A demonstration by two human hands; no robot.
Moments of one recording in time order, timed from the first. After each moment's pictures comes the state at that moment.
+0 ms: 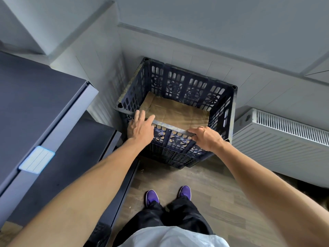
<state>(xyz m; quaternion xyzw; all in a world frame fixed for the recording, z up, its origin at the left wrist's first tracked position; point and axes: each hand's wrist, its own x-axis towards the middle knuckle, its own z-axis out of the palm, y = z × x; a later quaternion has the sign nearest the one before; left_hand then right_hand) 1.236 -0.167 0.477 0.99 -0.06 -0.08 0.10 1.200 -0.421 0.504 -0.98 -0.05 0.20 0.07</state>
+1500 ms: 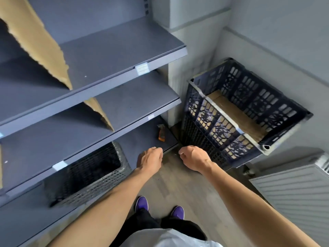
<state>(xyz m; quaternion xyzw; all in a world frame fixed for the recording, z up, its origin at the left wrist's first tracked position) 0.899 -0.176 0.491 0.94 0.26 -0.10 0.19 1.019 -0.326 0.490 -0.90 -0.34 0.27 0.09</state>
